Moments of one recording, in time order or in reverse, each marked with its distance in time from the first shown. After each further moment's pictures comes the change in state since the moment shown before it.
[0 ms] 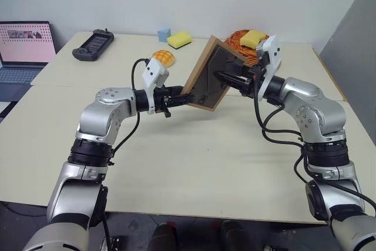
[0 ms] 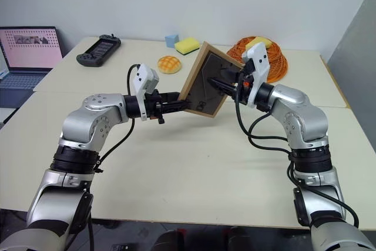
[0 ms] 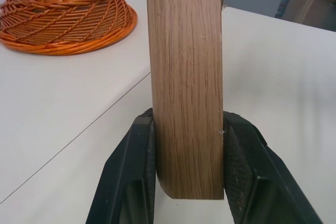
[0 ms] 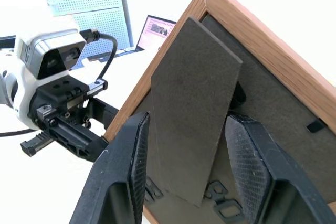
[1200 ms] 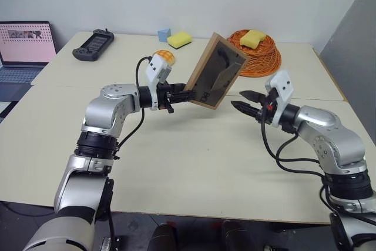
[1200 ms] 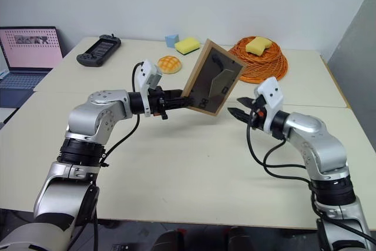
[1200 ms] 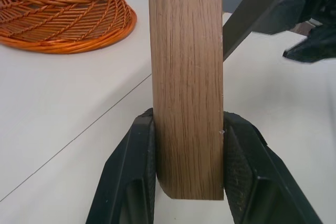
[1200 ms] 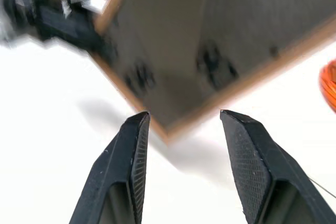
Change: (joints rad) left arm -0.073 -0.039 0.015 0.095 0.011 0.055 -0.011; right arm 0.326 -0.210 0.034 -0.181 -0.124 -0.087 -0.013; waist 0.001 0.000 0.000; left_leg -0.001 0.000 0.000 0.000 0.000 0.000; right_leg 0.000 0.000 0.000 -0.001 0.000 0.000
